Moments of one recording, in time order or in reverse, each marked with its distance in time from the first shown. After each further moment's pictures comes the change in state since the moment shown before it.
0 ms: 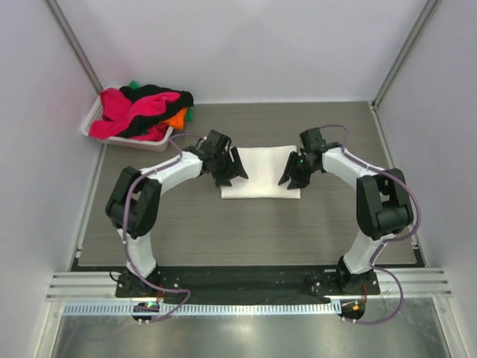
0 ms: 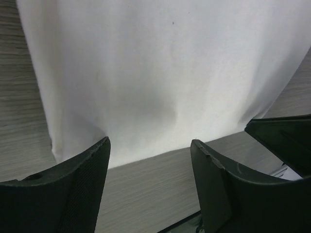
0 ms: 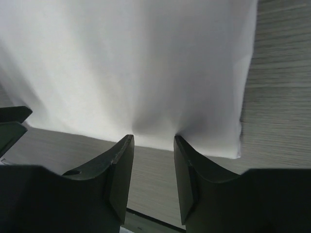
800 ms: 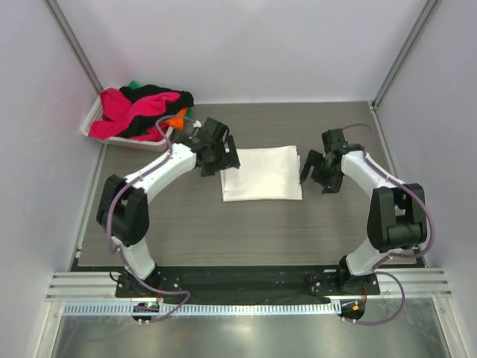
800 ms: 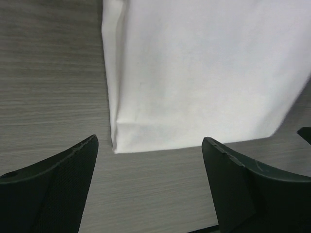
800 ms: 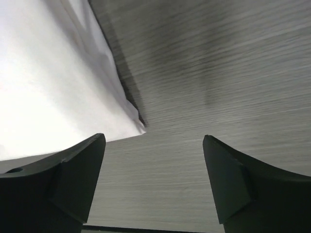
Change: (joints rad) left arm -0.016 -0.043 0.076 -0.185 -0.221 0.097; right arm -0.141 -0.102 -0.112 -0.095 0.210 -0.095
